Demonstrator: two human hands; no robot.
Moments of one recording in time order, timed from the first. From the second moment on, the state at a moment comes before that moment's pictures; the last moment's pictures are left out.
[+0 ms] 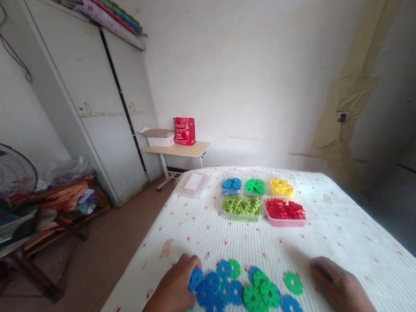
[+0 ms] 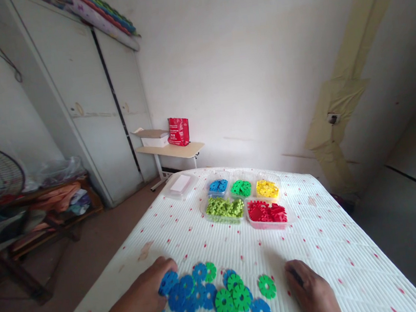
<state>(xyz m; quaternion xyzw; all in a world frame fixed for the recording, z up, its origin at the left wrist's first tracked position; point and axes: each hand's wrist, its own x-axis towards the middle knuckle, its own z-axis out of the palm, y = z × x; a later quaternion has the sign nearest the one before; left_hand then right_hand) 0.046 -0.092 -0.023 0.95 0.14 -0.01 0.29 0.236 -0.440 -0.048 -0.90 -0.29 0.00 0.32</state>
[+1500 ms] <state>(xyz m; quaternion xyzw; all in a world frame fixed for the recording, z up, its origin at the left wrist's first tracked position) 0.075 -0.097 -0.054 0.91 0.16 0.18 0.35 0.240 -0.443 -0.051 -0.91 -0.28 -0.01 0.32</state>
